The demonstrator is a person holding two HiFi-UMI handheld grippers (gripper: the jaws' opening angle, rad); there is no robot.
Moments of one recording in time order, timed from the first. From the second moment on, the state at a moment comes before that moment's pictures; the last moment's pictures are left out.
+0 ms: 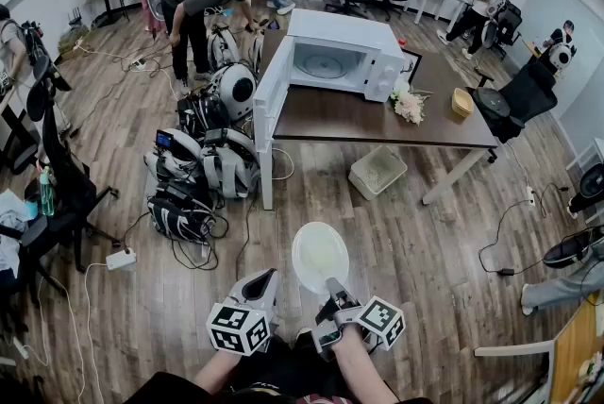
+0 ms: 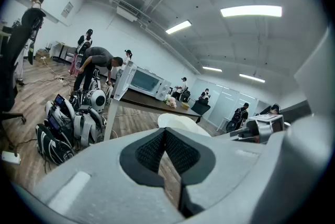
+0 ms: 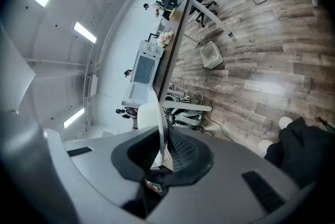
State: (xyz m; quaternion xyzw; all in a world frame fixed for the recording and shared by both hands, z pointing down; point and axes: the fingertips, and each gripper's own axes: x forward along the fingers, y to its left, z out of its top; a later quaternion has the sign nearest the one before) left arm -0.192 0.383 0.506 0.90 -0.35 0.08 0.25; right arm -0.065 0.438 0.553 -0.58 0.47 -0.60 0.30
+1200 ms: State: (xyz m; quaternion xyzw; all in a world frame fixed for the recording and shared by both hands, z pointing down) left arm -0.165 0.256 0.519 0.90 -0.36 0.07 0.24; right arm -0.025 0.300 0.556 -0.57 0.50 -0.58 0.30
